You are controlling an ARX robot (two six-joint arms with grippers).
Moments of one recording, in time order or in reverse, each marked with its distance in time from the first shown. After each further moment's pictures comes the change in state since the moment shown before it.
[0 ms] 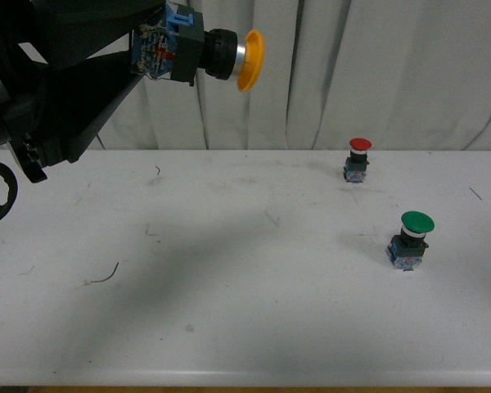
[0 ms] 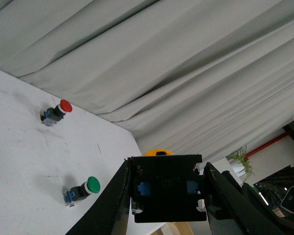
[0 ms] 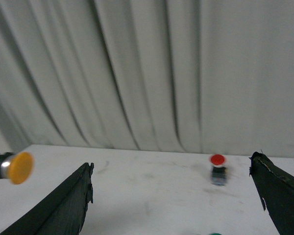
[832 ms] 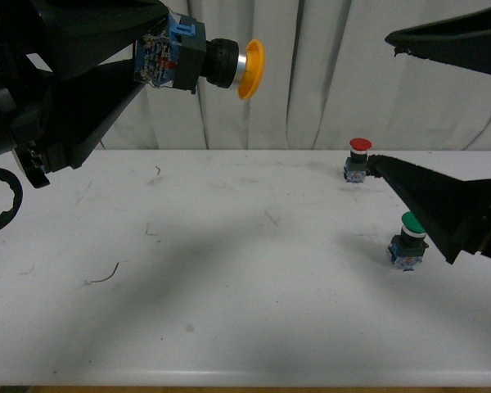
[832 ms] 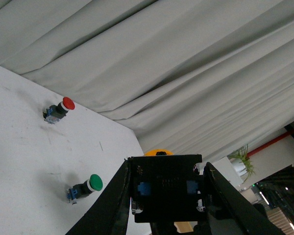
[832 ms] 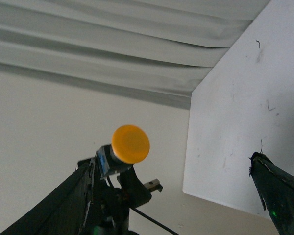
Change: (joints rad) left arm 0.004 0.013 0.000 0.000 0.000 0.003; right arm 0.245 0.514 0.068 0.393 -0.226 1.128
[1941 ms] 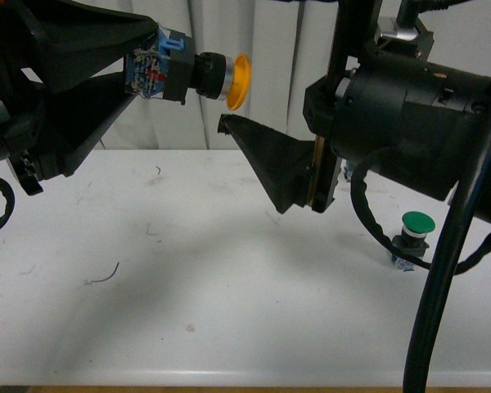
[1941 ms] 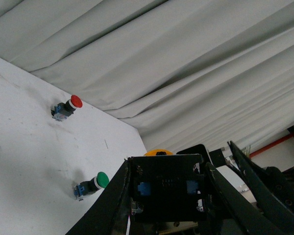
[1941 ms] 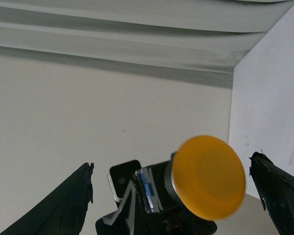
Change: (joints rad) left arm 0.034 0.021 0.000 0.000 0.031 -0.008; right arm 0.242 0.183 0.289 -0.001 0.140 0.174
